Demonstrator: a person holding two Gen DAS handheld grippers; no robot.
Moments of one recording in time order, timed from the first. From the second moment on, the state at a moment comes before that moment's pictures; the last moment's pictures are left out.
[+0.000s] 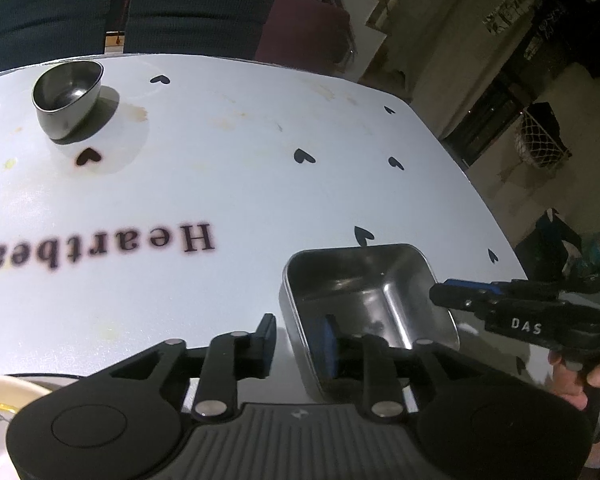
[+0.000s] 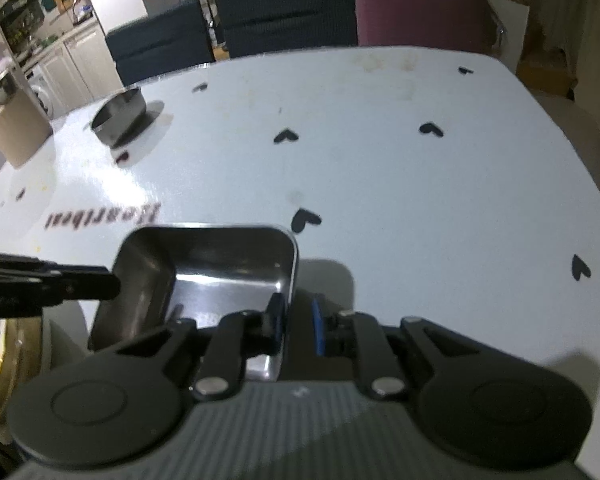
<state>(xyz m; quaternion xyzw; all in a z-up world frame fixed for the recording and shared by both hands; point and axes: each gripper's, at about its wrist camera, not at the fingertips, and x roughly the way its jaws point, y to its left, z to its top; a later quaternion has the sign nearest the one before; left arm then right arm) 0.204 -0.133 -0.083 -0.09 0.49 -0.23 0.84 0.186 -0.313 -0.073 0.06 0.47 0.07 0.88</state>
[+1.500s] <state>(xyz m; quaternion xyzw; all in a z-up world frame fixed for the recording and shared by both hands) 0.189 0.004 -0.023 -0.08 0.41 -0.14 0.90 0.199 -0.218 -0.017 0.01 0.38 0.08 0.92</state>
